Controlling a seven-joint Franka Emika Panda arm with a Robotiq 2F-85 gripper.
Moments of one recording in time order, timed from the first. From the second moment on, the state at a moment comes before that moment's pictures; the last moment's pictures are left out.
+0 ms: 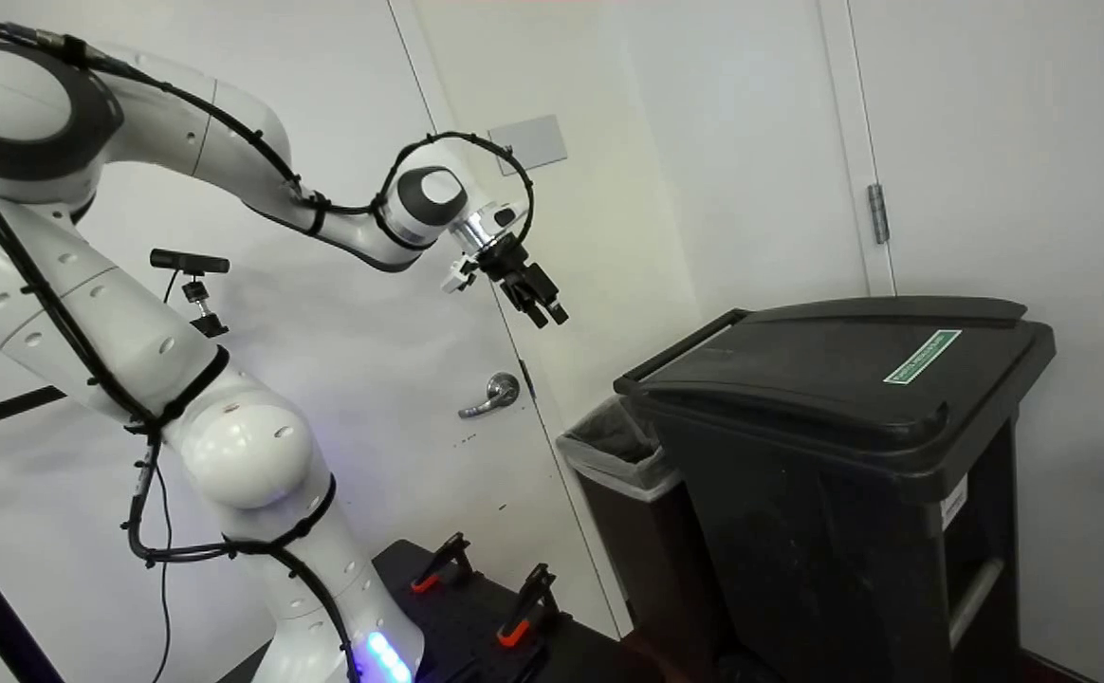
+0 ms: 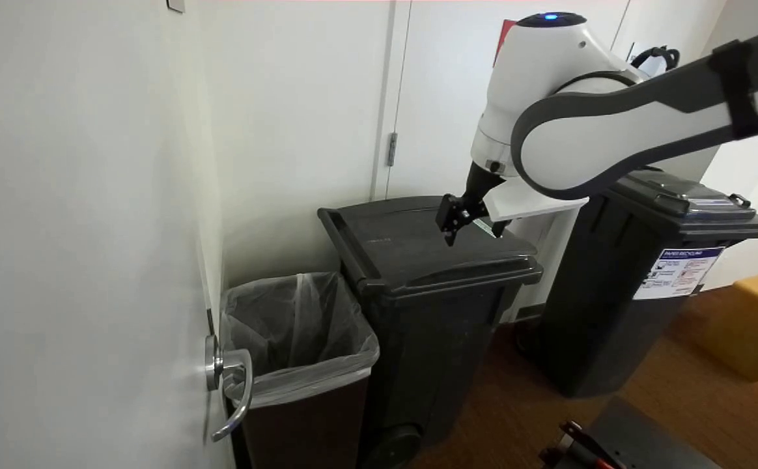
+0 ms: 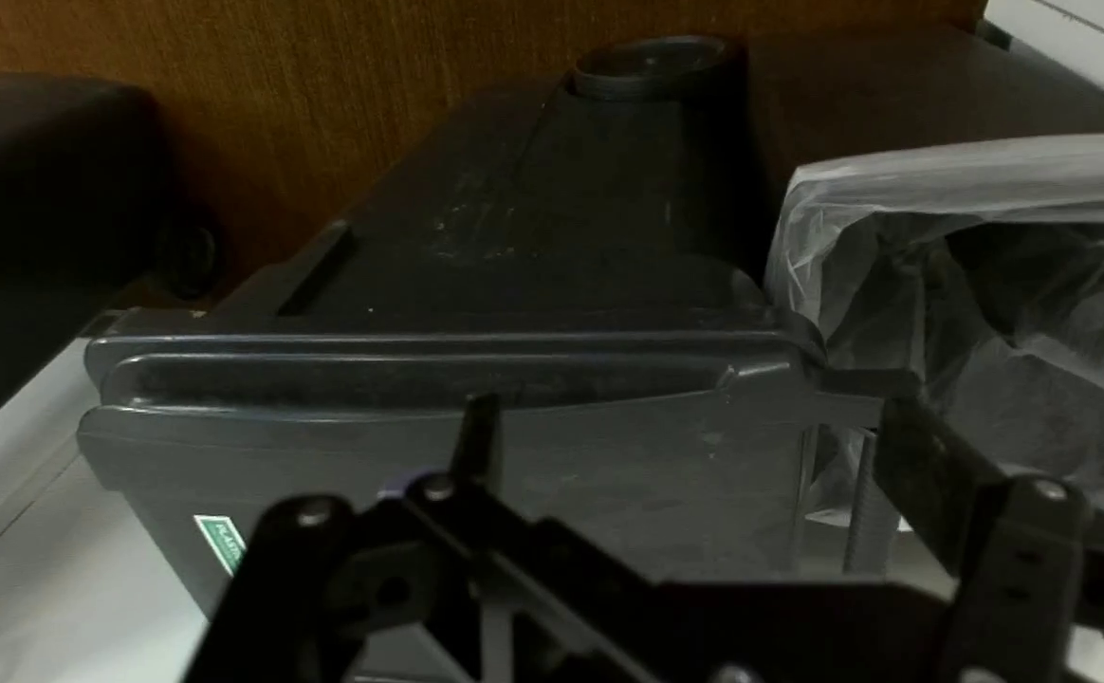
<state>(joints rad) -0.16 -0.40 0.16 -2.54 -0.25 2.36 0.52</state>
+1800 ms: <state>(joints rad) 0.19 -0.18 -0.51 -2.62 0.63 2.94 -0.02</state>
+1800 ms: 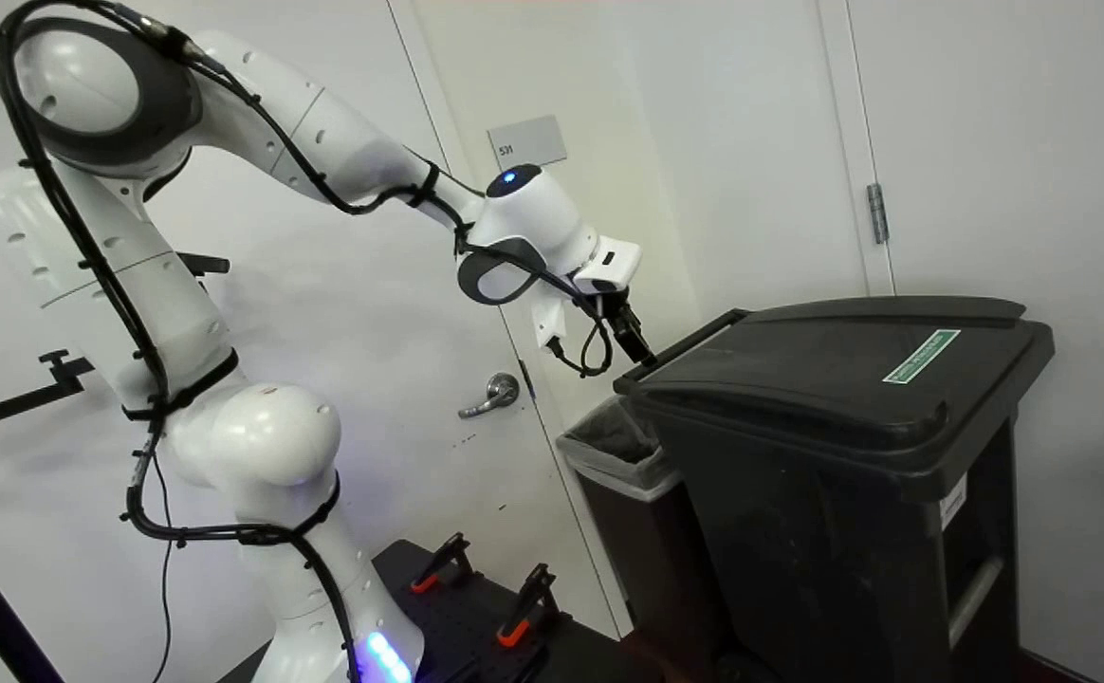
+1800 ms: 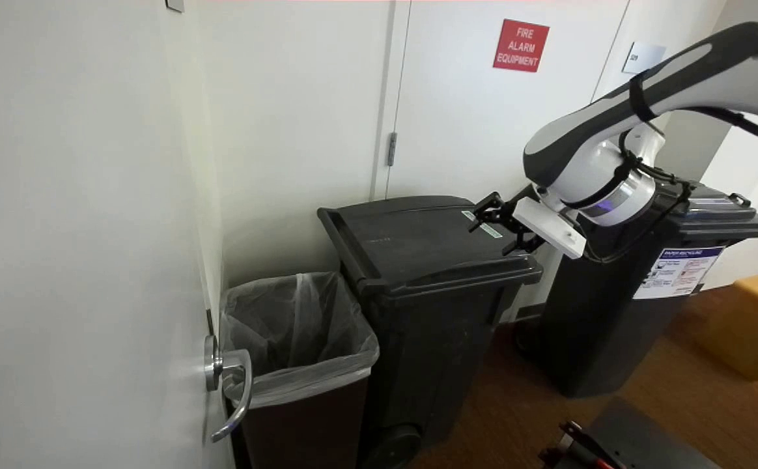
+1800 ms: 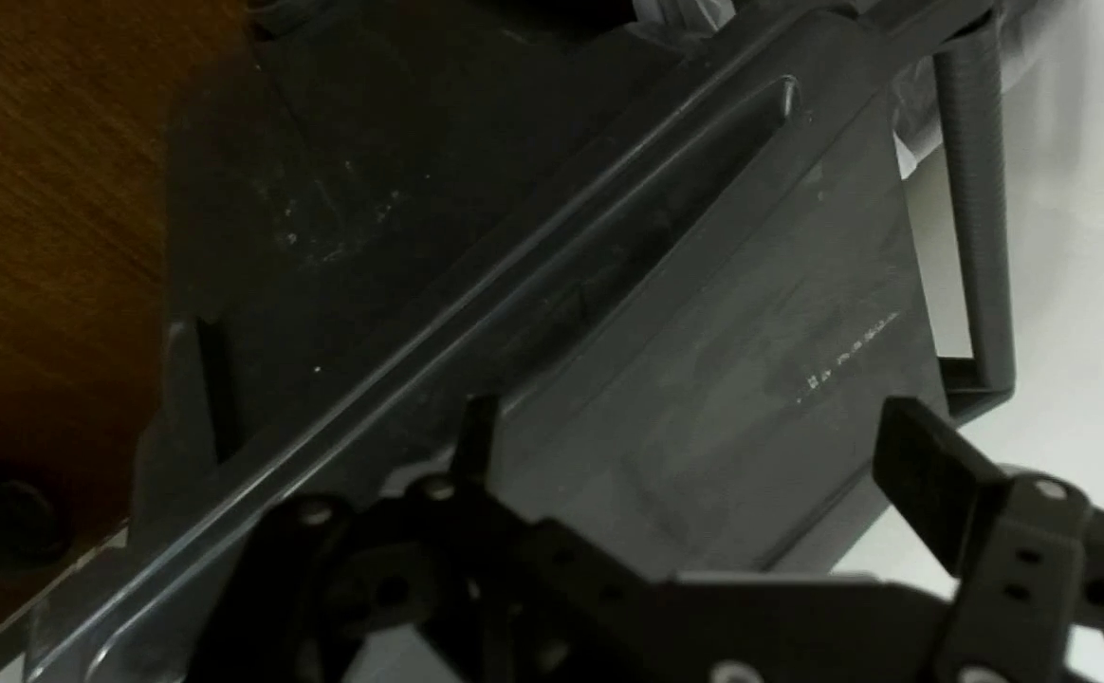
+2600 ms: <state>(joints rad) 0.25 -0.17 -0.62 -2.59 0.91 2.96 -0.15</state>
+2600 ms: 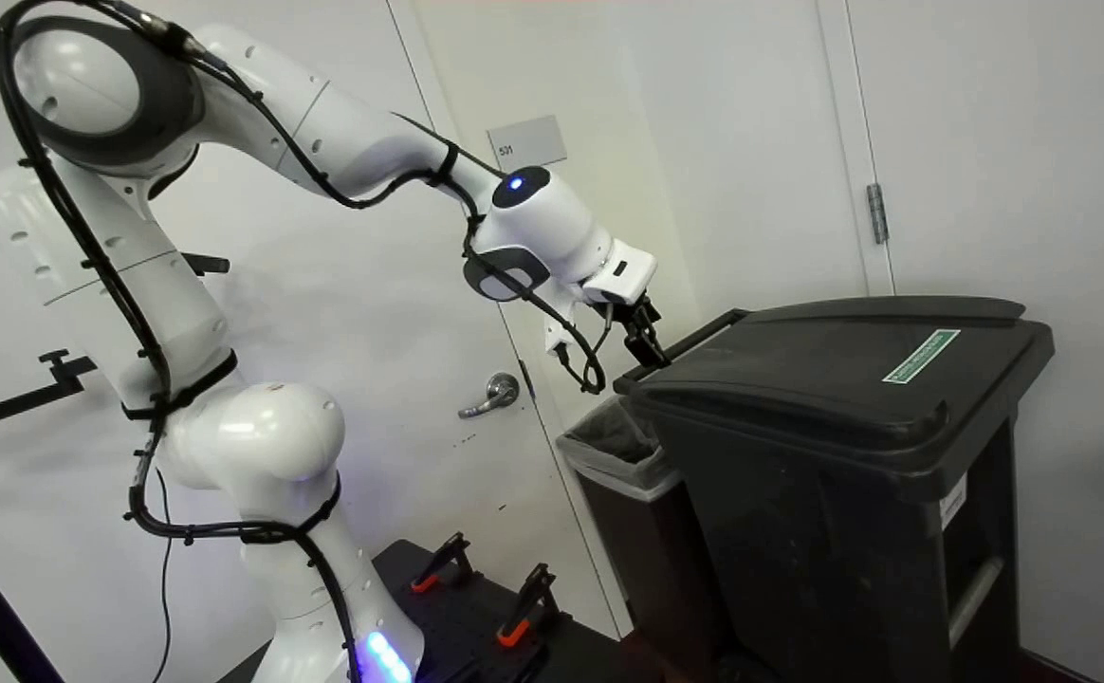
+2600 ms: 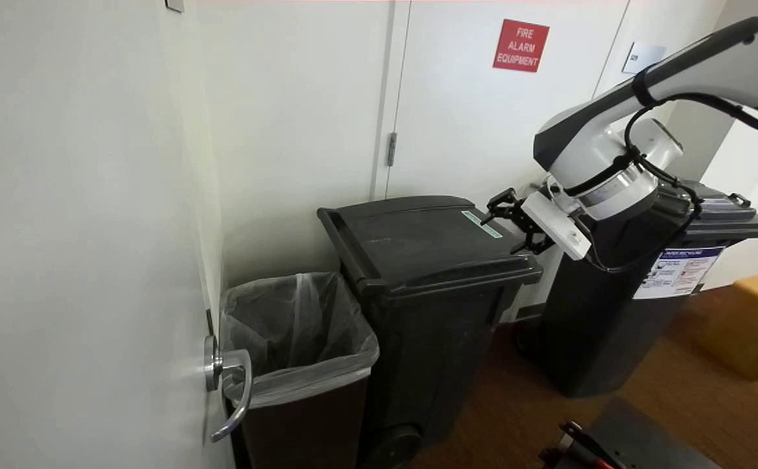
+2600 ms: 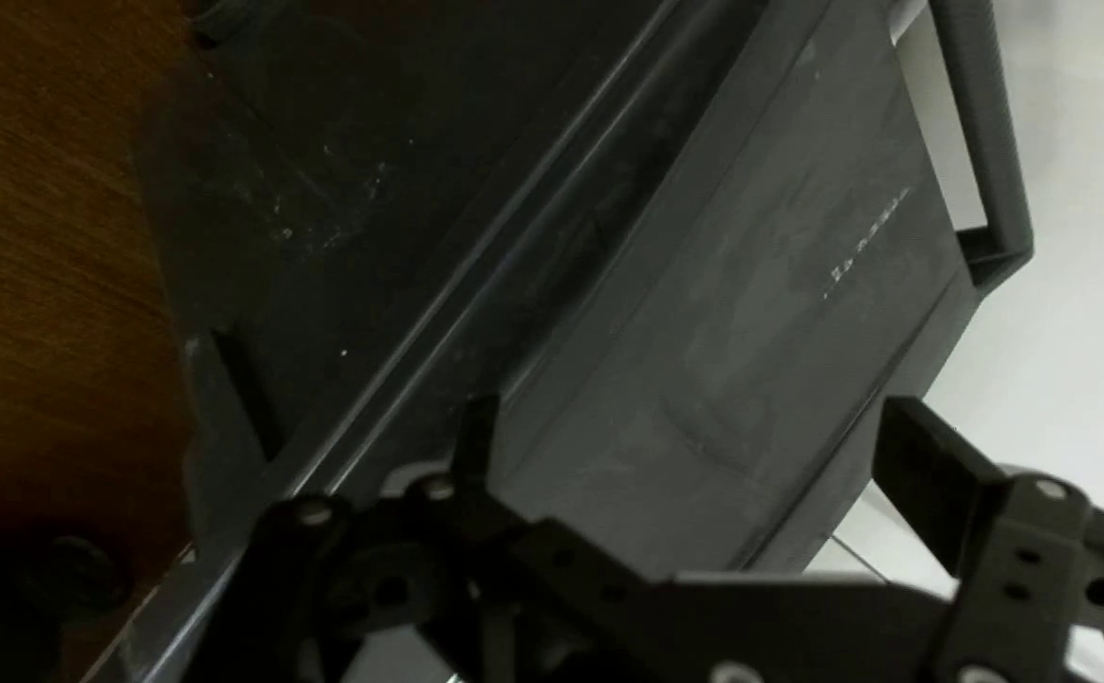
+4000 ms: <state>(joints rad) 0.31 -0.07 -0.71 -2.36 1.86 3.14 -0.88</state>
